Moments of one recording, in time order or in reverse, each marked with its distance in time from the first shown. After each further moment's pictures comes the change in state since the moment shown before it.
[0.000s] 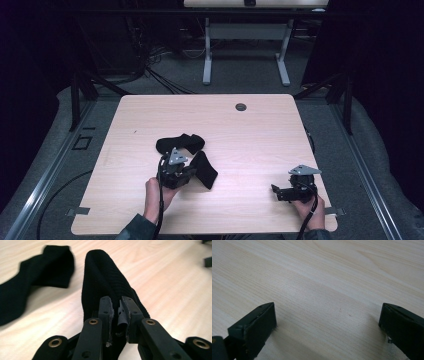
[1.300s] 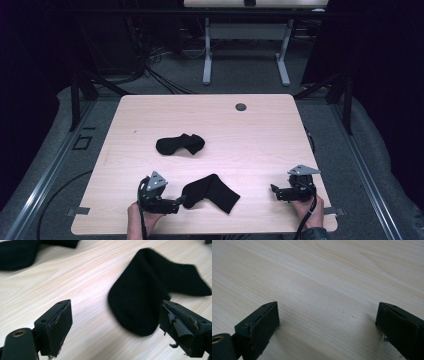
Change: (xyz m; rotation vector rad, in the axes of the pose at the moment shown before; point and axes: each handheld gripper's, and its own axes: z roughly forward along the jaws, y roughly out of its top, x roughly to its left) left arm 0.009 -0.076 -0.036 -0.017 0.036 -0.067; right arm 0.004 0.002 -0.001 0.008 -0.004 -0.001
